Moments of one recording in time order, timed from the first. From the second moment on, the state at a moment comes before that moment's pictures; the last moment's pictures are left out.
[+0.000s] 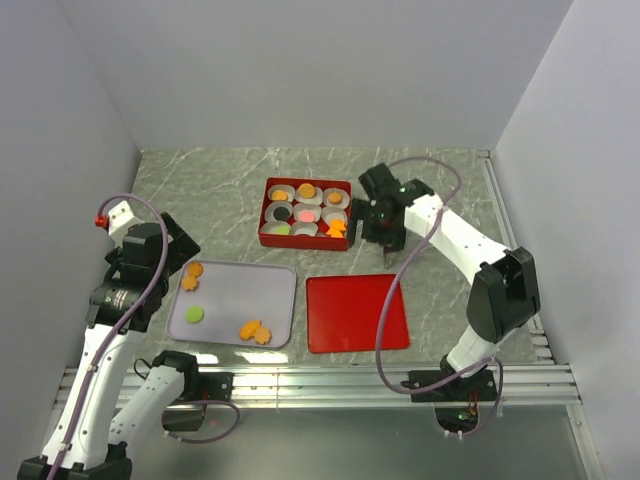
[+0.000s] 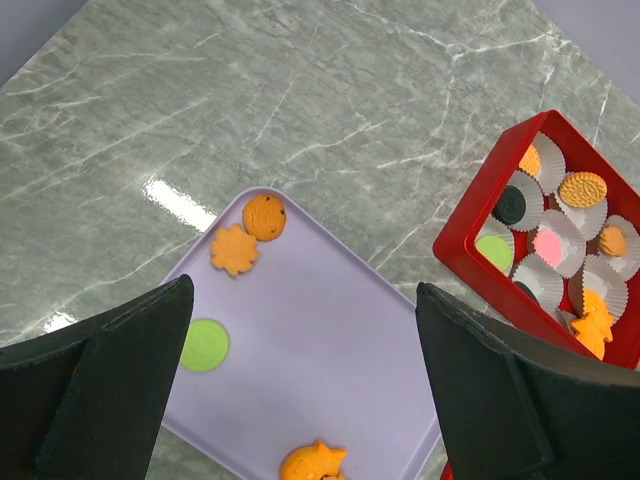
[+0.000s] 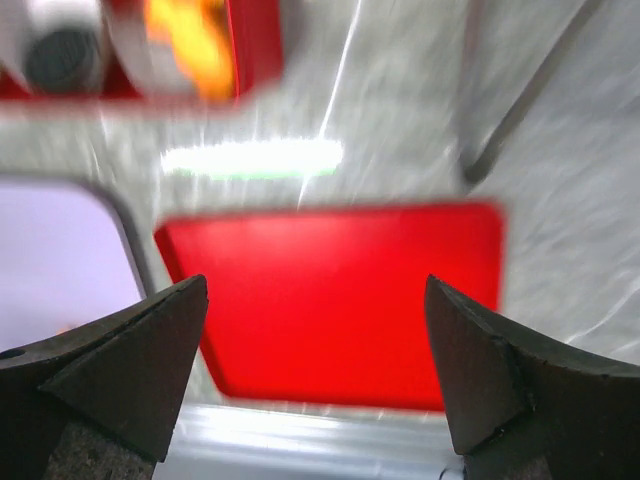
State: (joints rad) left arm -0.18 0.71 0.95 -0.84 -0.47 -0.69; right arm 0.48 1.68 1.46 -0.95 0.07 0.62
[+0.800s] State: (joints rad) left arm -0.18 0.70 0.95 -0.84 -0.47 -0.69; right arm 0.53 1.75 1.17 -0.77 -0.01 0.86
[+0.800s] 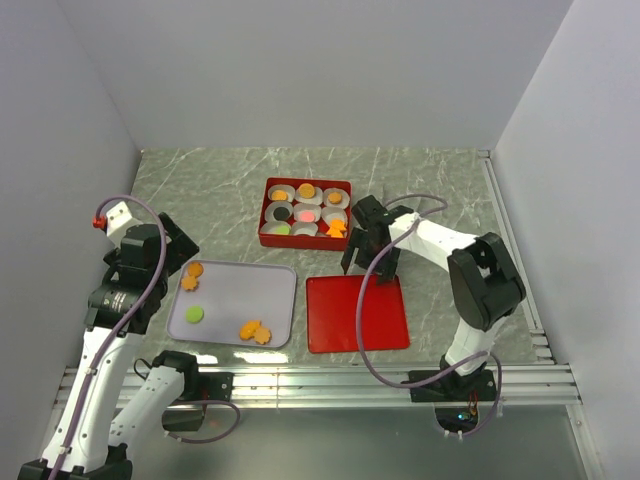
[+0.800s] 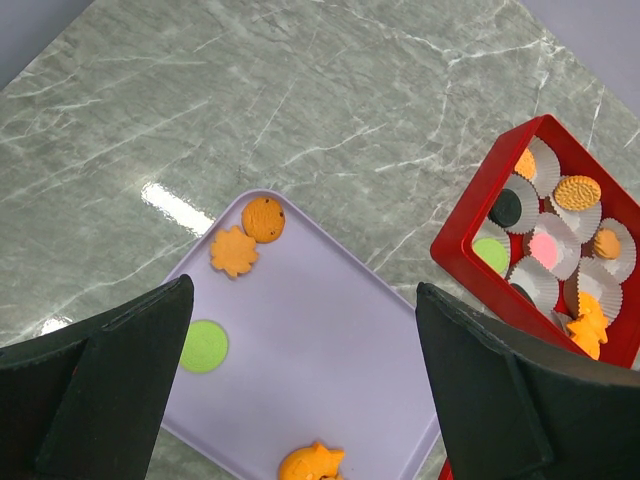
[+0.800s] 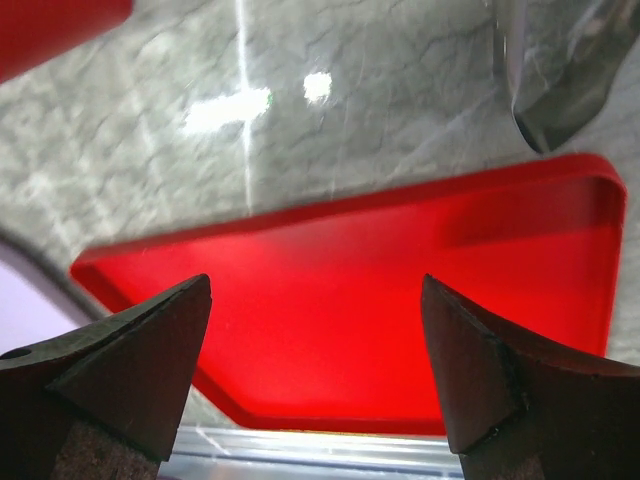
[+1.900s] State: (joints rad) left arm -0.18 0.71 0.95 -0.84 -0.47 -0.69; right arm 0.57 1.90 1.26 -0.80 0.03 0.90
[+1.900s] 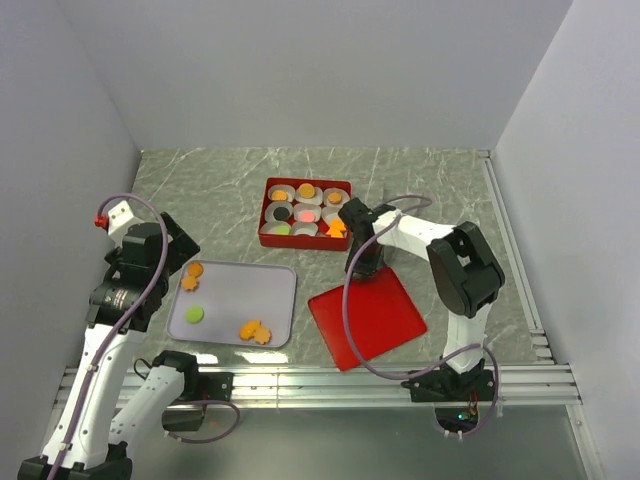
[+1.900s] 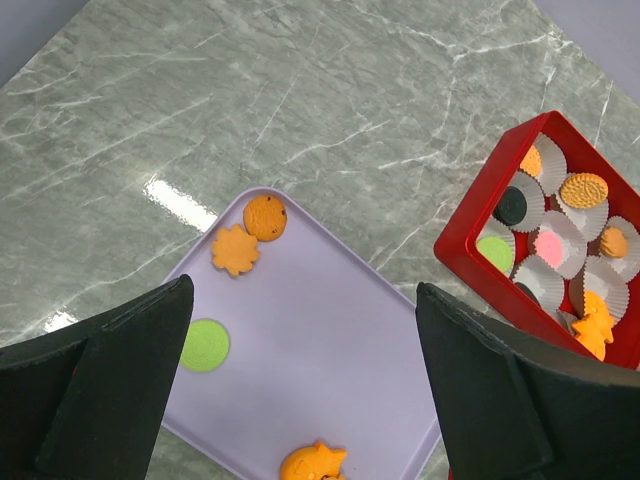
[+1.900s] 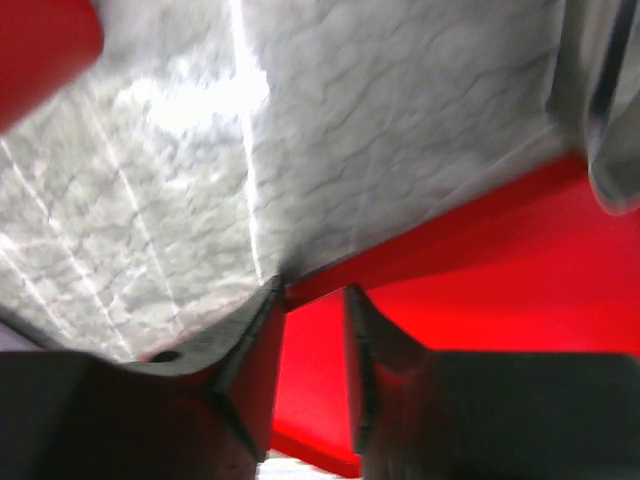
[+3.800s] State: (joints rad) left arm -0.20 1.00 0.88 -0.06 0.70 -1.78; right arm 0.43 1.24 1.46 -0.06 -0.35 1.10
